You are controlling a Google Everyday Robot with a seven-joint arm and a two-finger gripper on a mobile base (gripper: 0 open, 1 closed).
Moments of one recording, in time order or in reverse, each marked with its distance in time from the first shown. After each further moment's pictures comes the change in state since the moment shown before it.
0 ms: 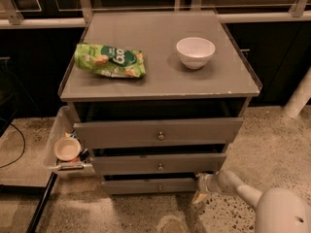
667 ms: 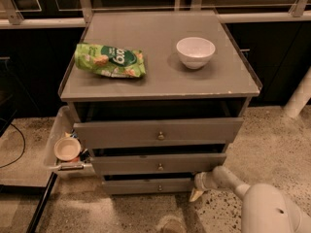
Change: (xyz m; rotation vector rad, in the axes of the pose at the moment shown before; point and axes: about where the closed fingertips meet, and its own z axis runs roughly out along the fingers) arm 0.001 -0.009 0.029 -0.041 -0.007 -0.012
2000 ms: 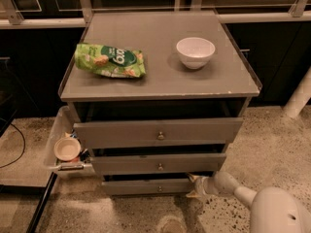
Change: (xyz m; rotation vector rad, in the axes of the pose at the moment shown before) arm -0.010 0.032 -0.008 -0.021 -0.022 -0.015
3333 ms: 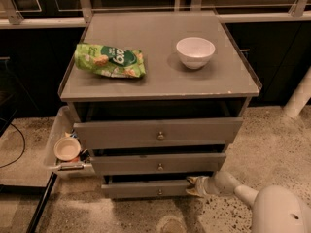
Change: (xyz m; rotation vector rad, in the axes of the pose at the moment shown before) arm -0.005 -0.005 -0.009 0.000 0.000 0.000
